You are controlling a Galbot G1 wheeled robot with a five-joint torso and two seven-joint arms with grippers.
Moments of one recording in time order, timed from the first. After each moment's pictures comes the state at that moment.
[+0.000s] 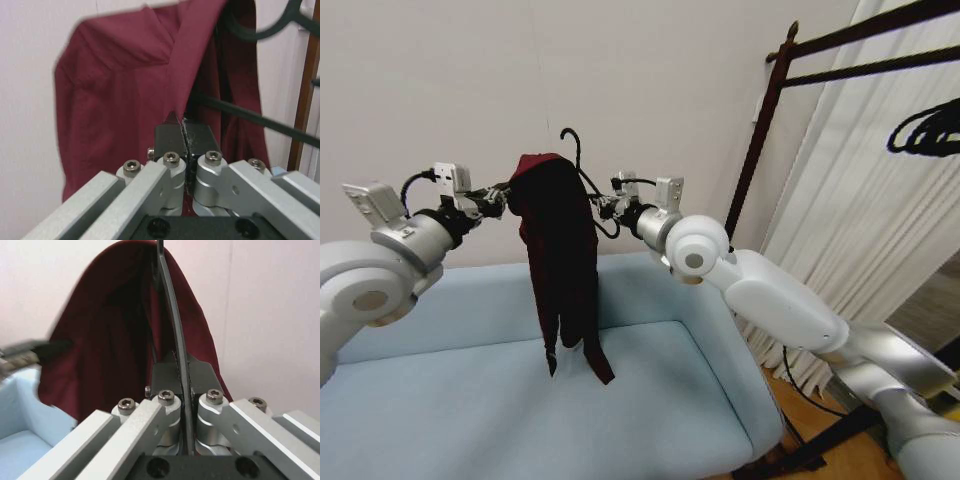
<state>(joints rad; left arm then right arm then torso) 0.59 -0.35 -0.46 -2.18 -1.37 0.37 -0.33 0.25 1.03 -0.43 1.93 1.44 -0.40 0.51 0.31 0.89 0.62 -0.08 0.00</state>
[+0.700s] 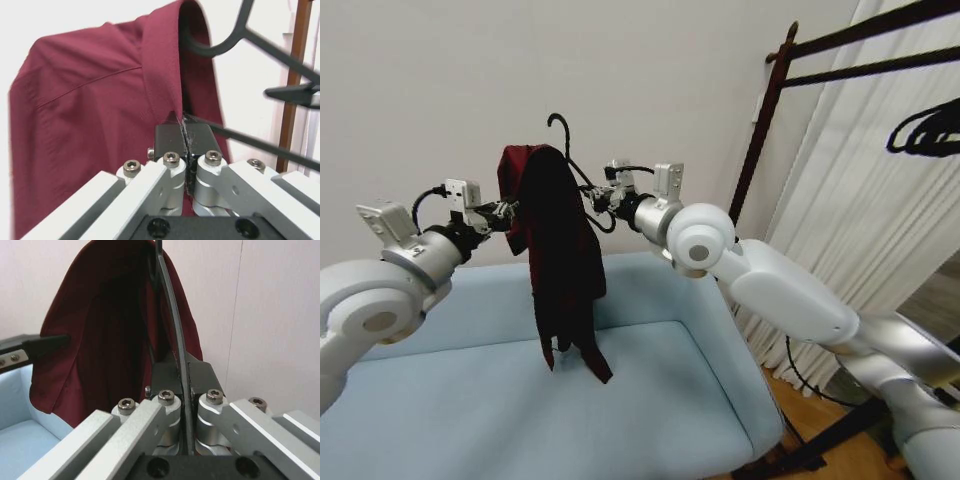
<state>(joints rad) 0.63 -0.36 -0.49 -2.23 -1.36 0.37 -0.34 0.26 1.03 -0.46 1.91 1.46 -0.41 0.50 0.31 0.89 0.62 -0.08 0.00</state>
